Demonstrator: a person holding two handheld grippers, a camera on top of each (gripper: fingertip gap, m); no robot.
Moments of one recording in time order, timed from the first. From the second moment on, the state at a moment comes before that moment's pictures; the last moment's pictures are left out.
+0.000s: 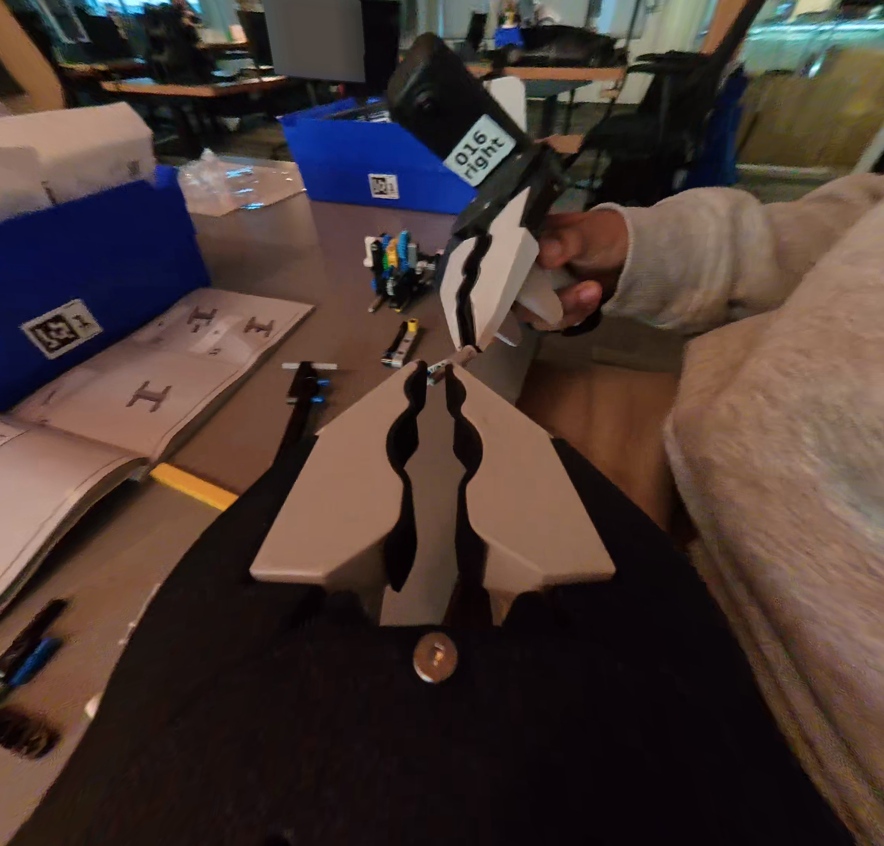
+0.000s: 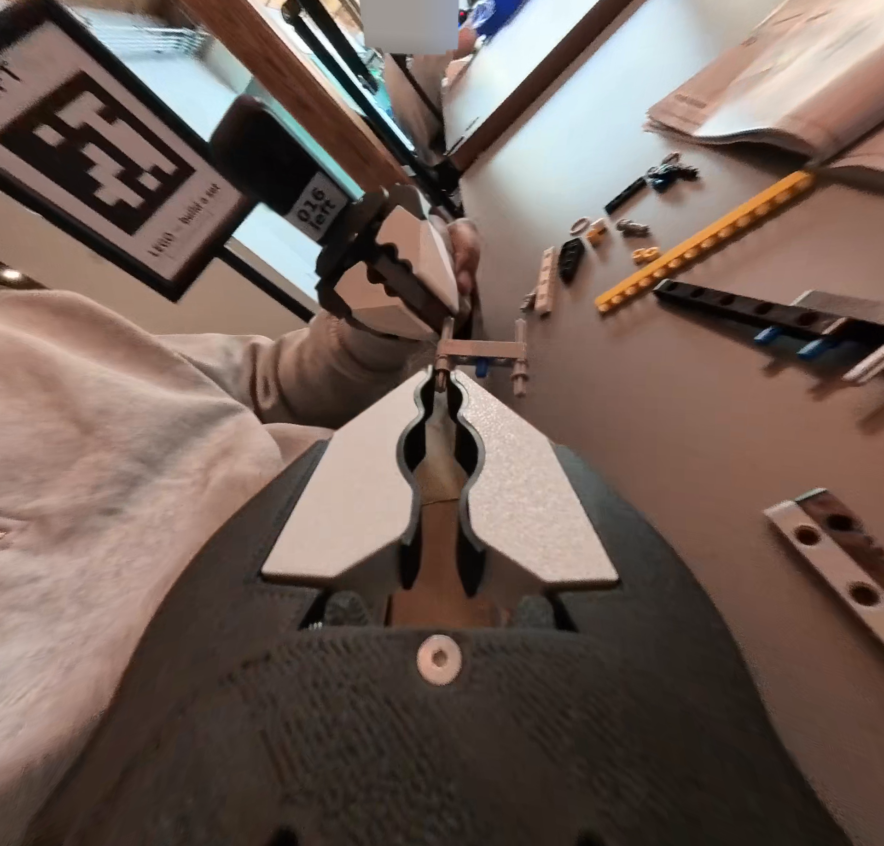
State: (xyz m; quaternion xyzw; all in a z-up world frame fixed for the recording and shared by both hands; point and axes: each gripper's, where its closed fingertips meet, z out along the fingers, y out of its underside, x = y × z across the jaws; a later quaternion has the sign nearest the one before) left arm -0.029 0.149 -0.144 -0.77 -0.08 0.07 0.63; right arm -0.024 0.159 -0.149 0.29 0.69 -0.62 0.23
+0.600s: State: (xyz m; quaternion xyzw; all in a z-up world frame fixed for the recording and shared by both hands) left arm 0.011 0.167 -0.140 -0.80 0.00 0.04 0.60; right arm 0.010 0.162 -0.137 0.31 0.60 -0.58 0.45
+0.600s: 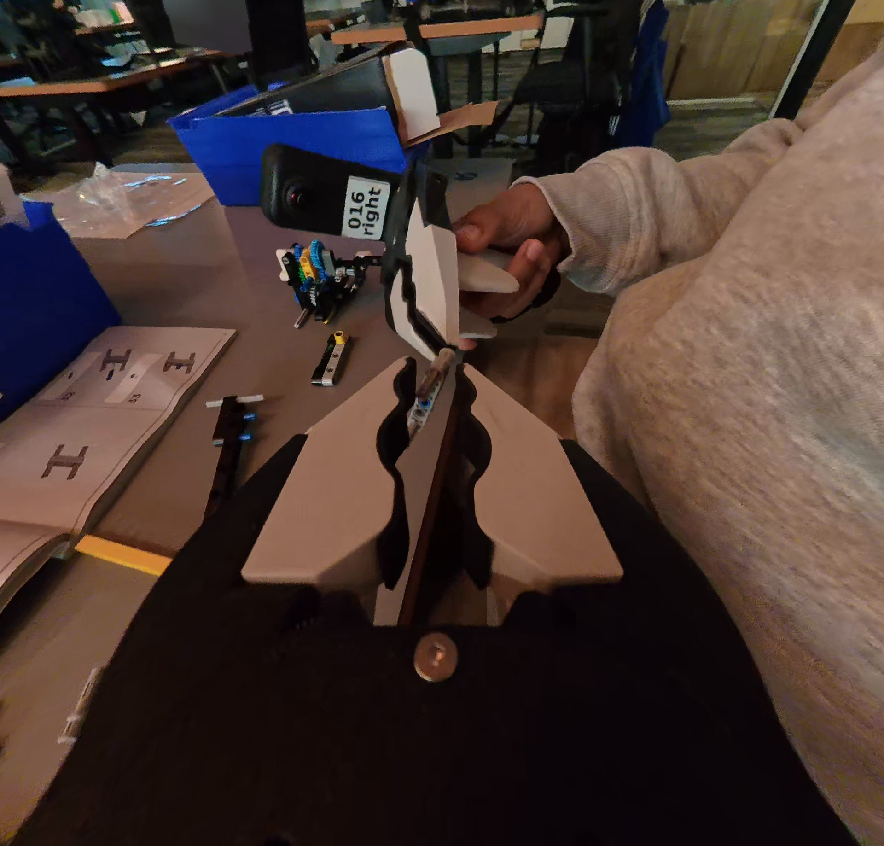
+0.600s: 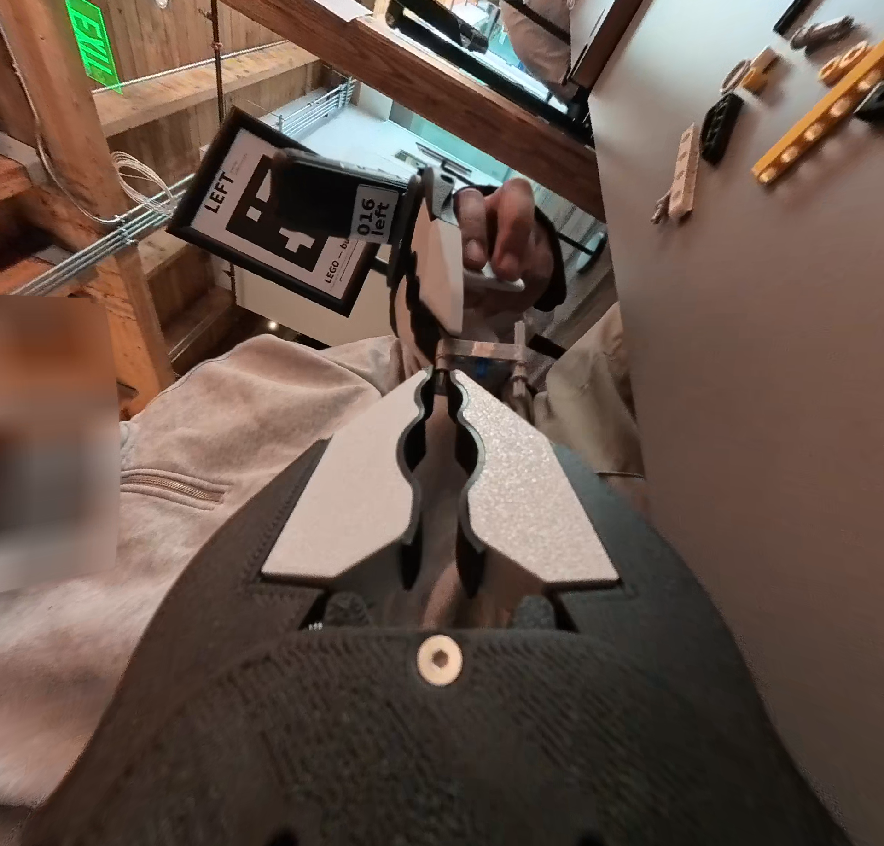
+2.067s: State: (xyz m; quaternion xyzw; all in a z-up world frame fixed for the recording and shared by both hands) left arm 0.003 0.176 -0.113 -0.71 -0.10 -0.15 0.68; right arm -0.007 0.189 -0.113 0.37 0.53 -0.68 0.34
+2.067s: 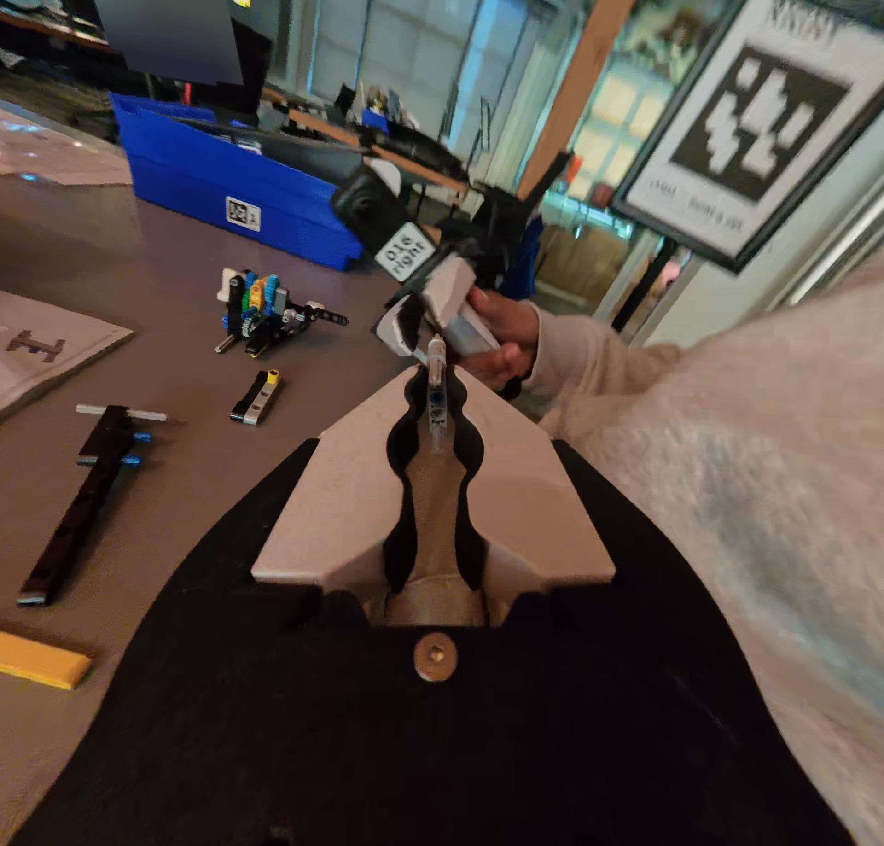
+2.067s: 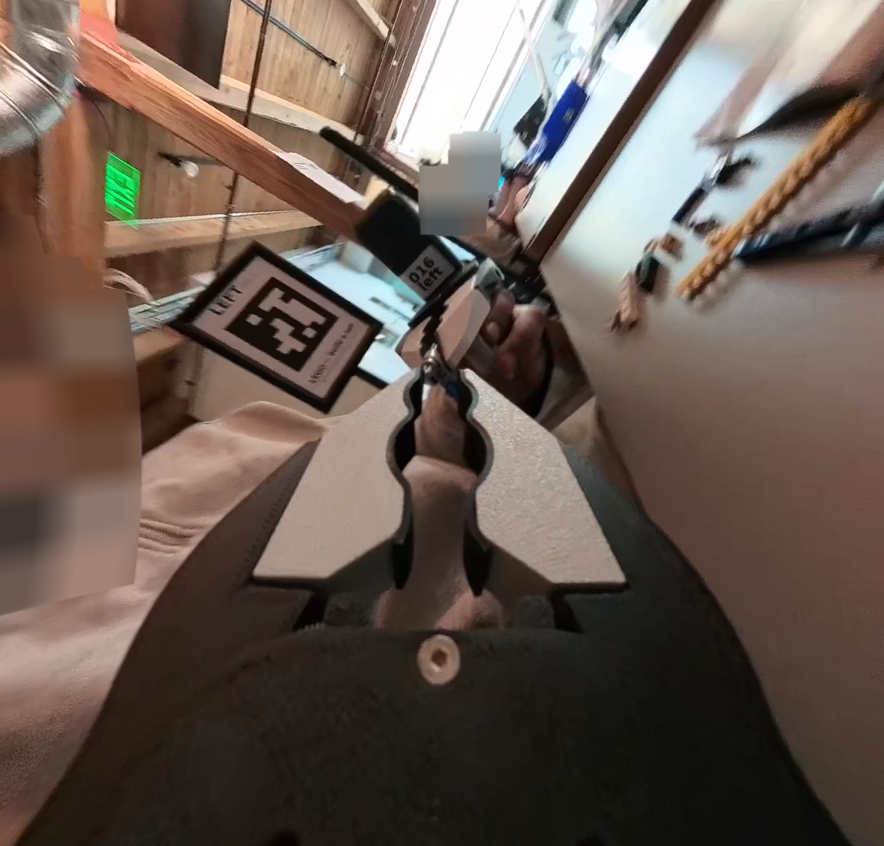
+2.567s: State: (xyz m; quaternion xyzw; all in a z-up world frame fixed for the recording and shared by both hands) left arm -0.007 0.171 -0.106 -0.64 -0.19 -0.25 0.69; right arm -0.014 0.181 -0.101 0.29 0.60 -0.74 0.09
